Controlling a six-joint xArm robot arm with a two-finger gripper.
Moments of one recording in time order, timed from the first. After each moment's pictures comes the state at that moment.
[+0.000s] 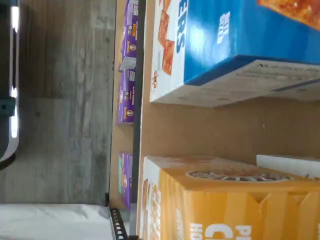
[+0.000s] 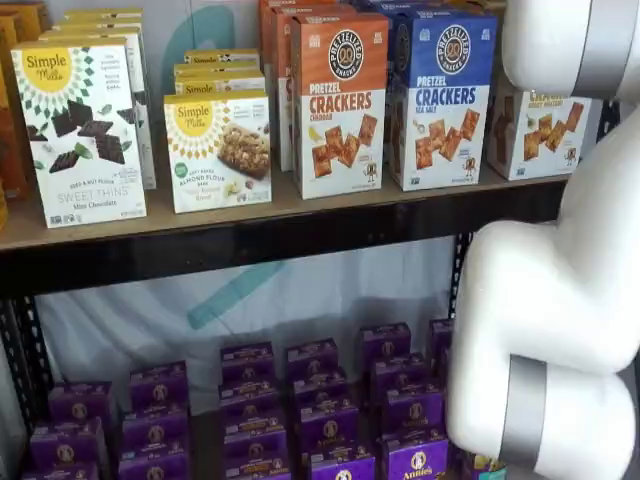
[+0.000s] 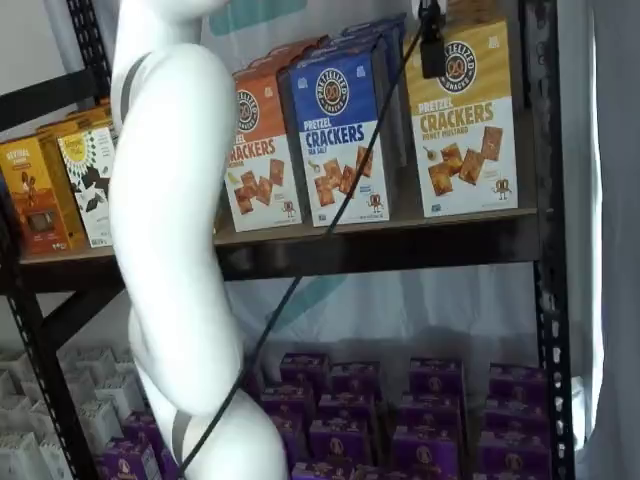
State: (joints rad) arm -0.63 -0.09 -1.85 0.16 1.77 -2.16
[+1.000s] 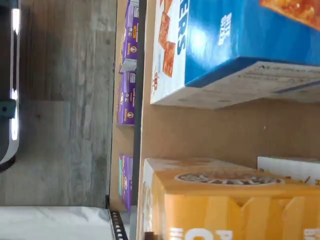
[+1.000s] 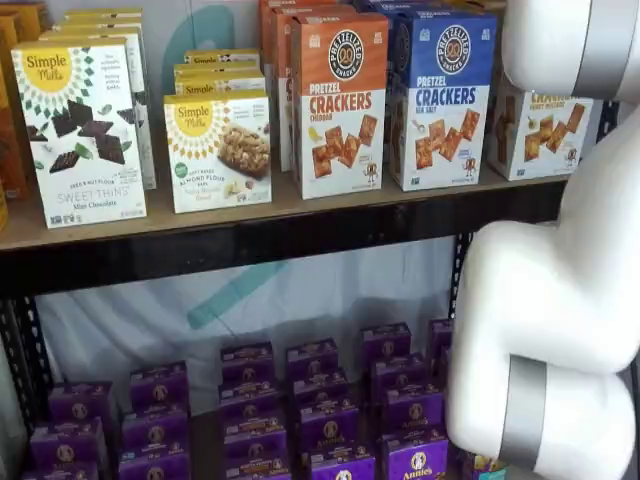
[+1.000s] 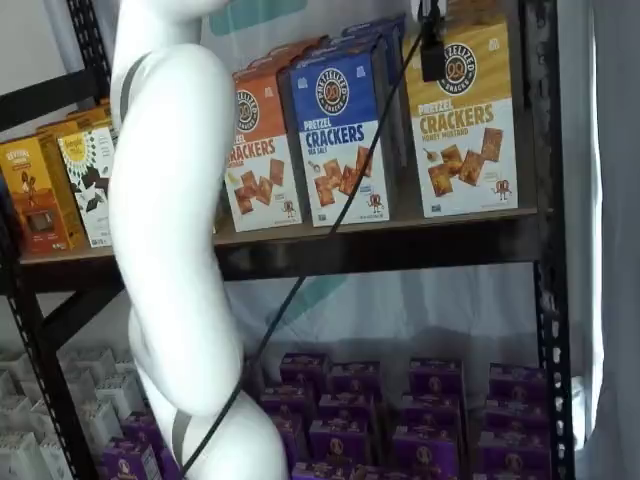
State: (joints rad) arm -0.64 -0.09 -1.84 0.17 1.77 -2.16
